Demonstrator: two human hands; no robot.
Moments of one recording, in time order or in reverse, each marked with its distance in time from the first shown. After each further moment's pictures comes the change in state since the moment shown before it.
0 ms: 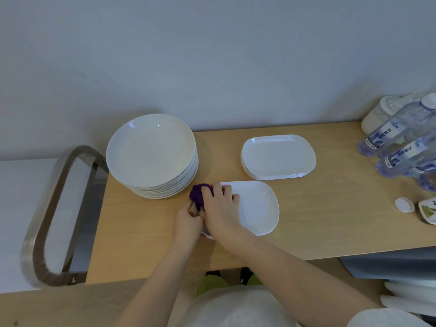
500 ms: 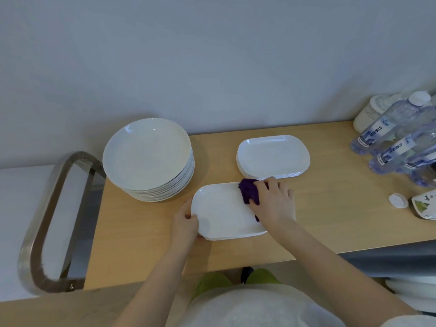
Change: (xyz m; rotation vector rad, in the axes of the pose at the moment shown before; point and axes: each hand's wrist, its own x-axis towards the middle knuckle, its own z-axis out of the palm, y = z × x) left_hand -0.007 0.000 -0.003 -0.133 -0.033 -0.062; right_hand -0.022 0.111 -0.028 -0.131 0.112 0.275
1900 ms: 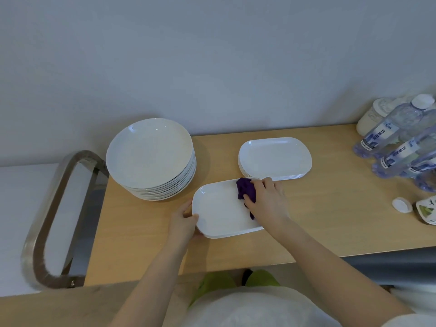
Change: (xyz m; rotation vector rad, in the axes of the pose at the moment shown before) left_hand 0.004 0.002 -0.004 -0.112 0.000 -0.073; right_hand 0.010 -0.003 0.009 0.199 -0.035 -0.037
